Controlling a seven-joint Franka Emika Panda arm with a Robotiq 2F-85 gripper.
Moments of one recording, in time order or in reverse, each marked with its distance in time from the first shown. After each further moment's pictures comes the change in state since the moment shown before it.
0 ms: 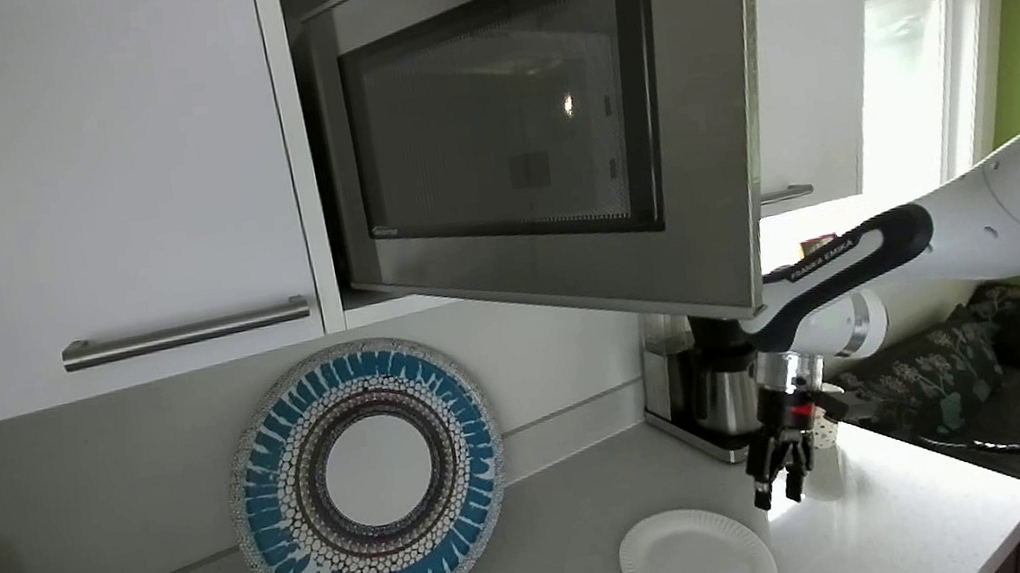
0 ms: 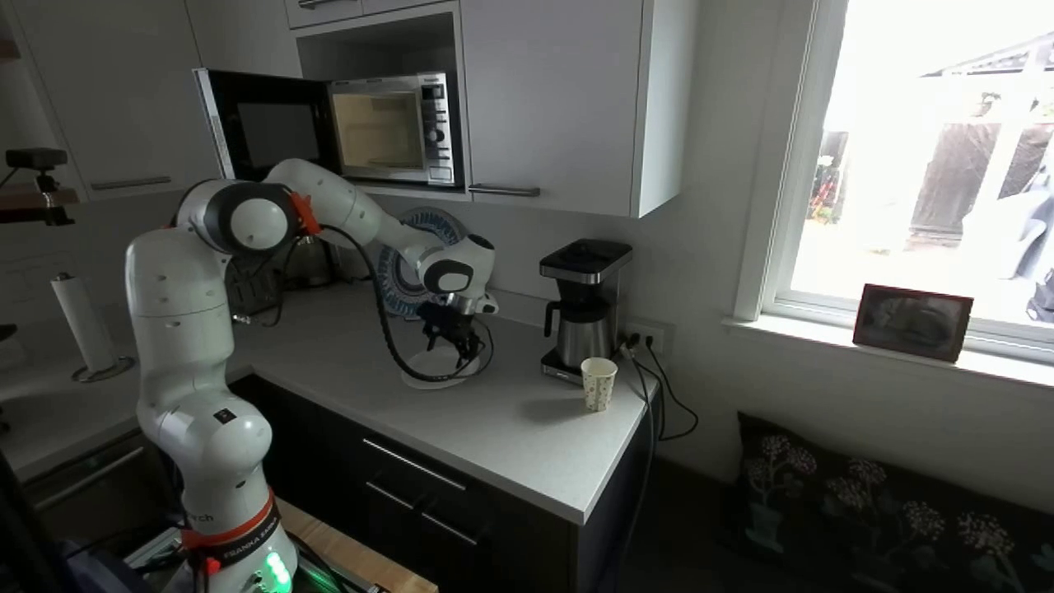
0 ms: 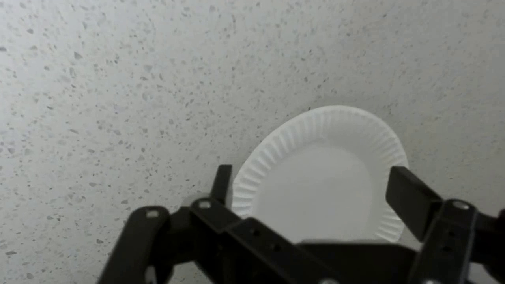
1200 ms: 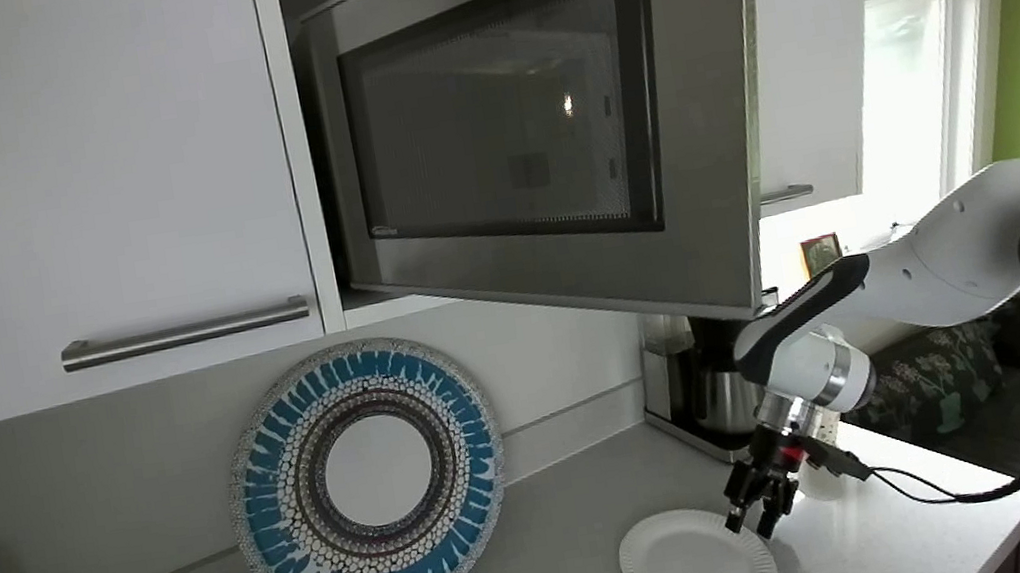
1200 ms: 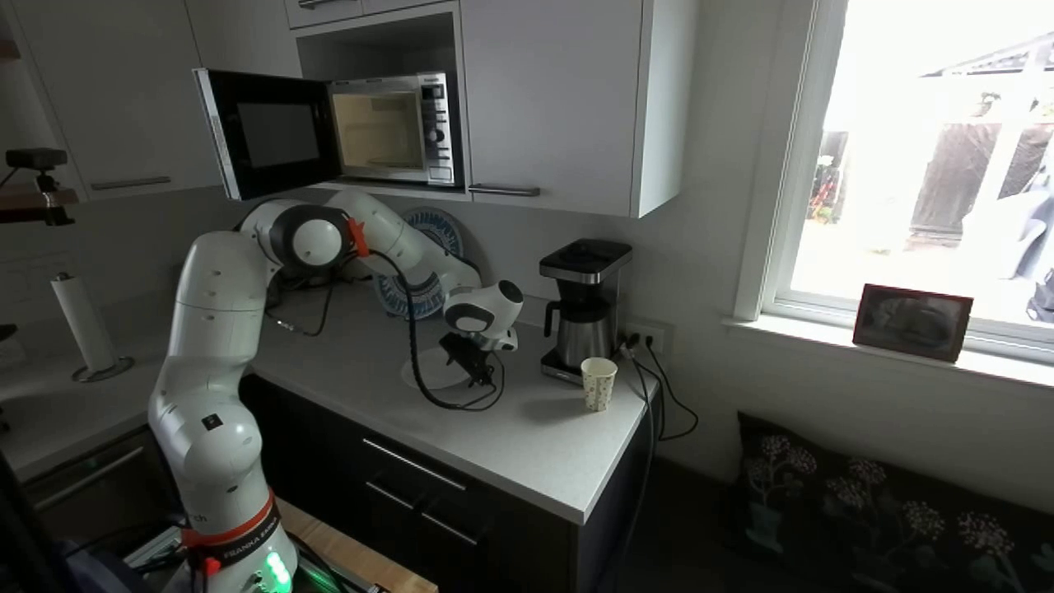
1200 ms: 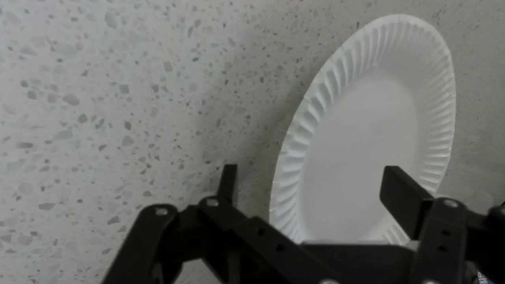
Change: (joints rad) arm -0.168 0.249 0.108 0.089 0.342 0.100 -0.190
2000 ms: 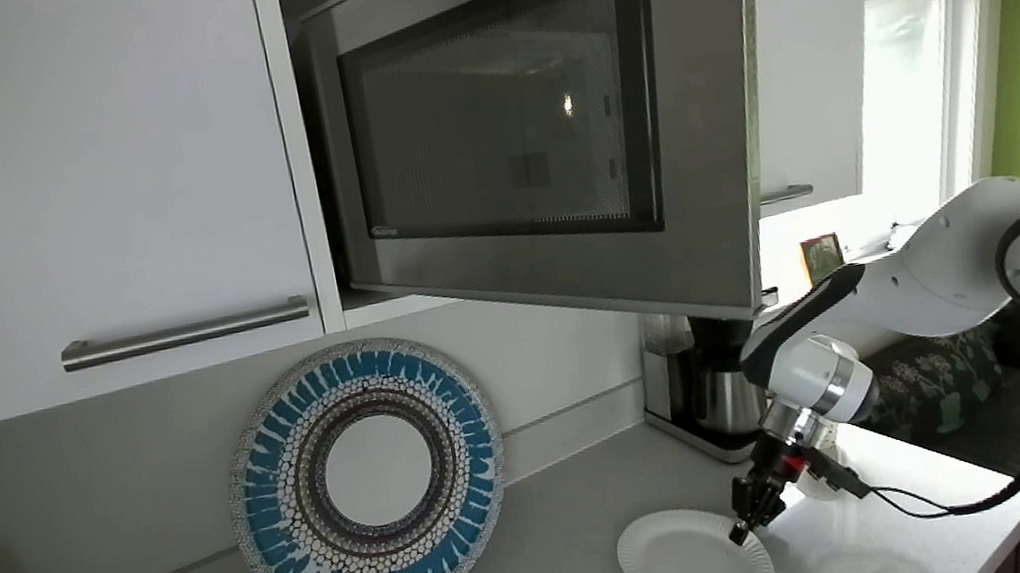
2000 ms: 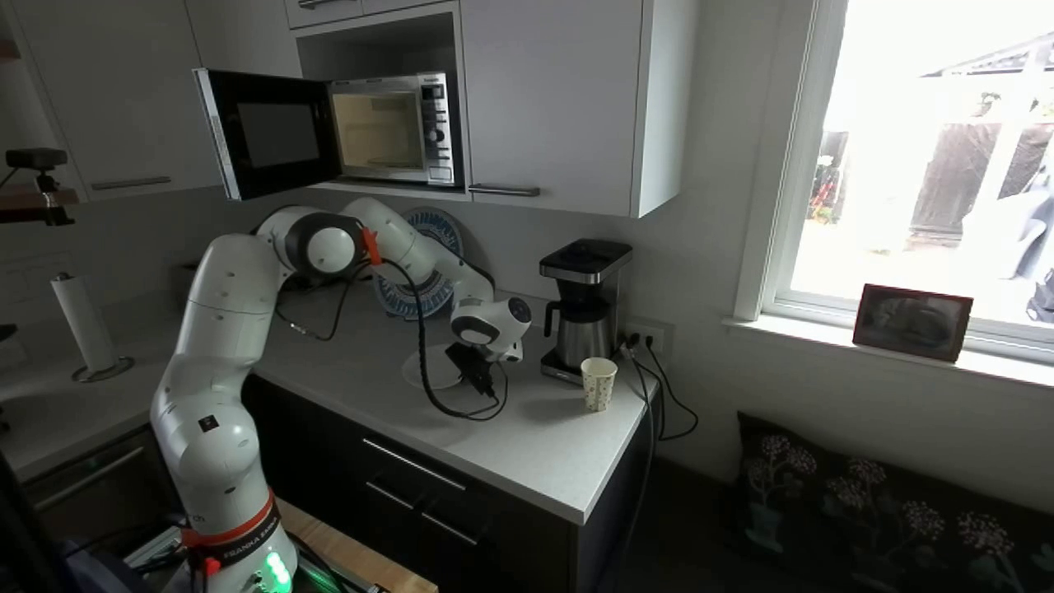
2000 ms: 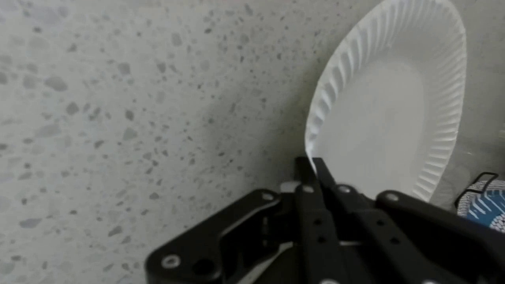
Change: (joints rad) arm -0.043 0.065 0.012 0.029 0.146 -0.018 -0.120
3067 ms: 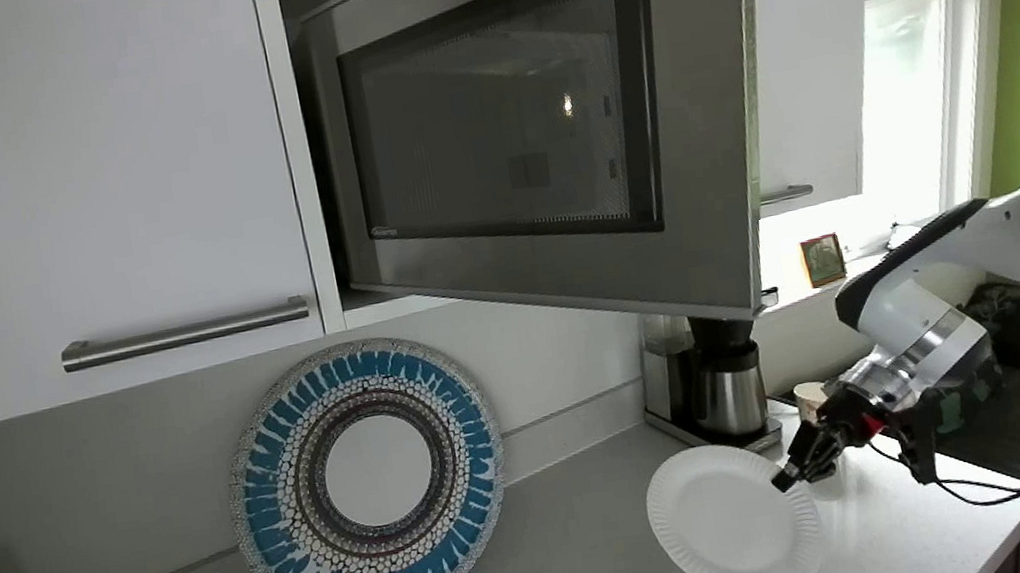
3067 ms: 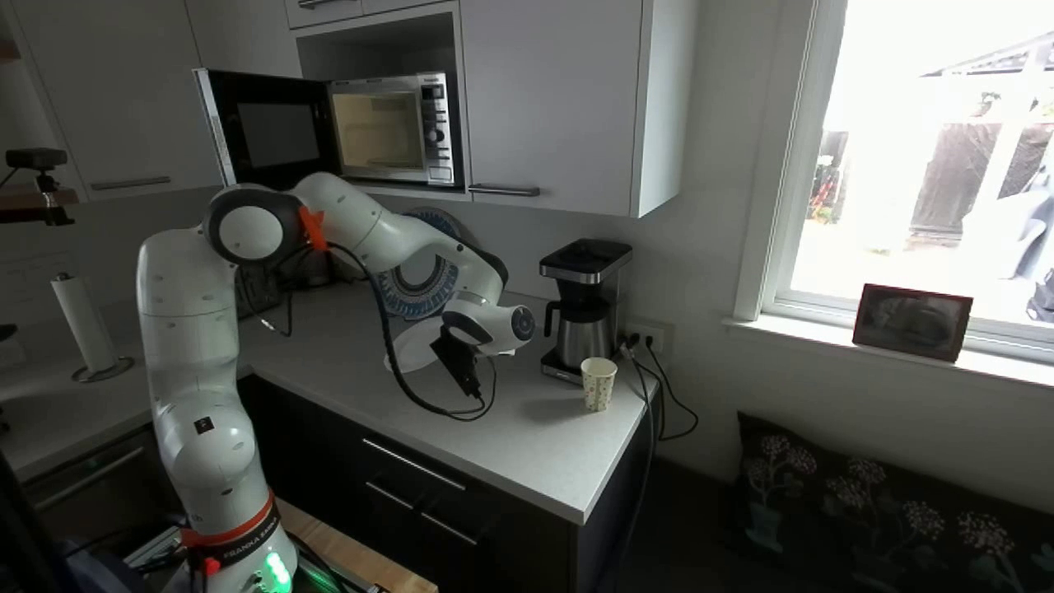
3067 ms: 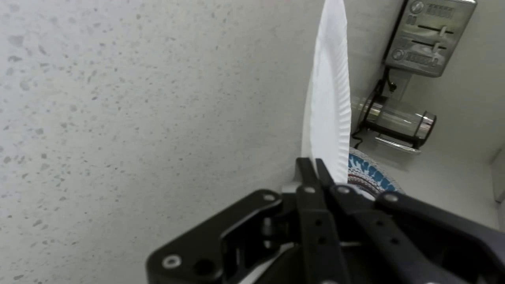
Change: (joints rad) arm -0.055 -0.279 -0.164 -0.213 0.194 -0.360 -0.266
